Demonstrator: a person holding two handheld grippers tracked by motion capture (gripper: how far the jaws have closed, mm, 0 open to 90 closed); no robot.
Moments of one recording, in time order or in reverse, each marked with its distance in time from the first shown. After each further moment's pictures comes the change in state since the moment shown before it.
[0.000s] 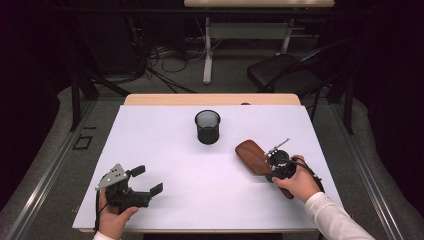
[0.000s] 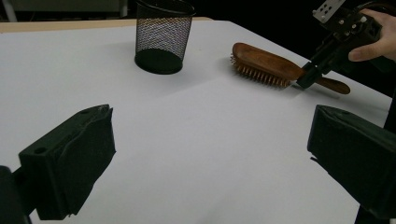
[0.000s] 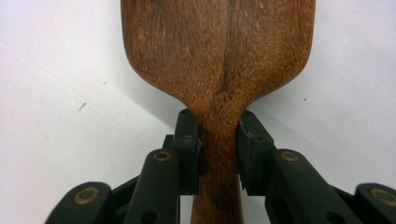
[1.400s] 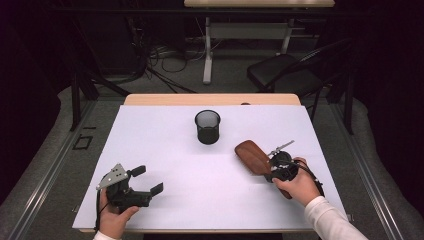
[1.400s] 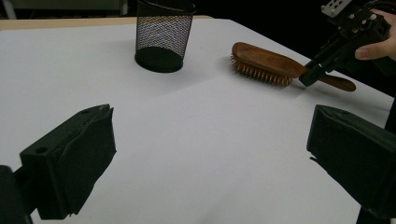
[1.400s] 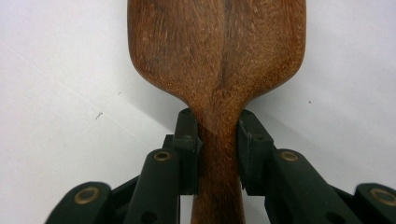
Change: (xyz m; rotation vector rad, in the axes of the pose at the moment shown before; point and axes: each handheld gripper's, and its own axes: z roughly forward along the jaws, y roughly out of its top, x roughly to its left) left arm 0.001 -0.001 0.002 0.007 -0.001 -0.001; right arm 0.002 -0.007 -0.005 -0.069 0.021 0.039
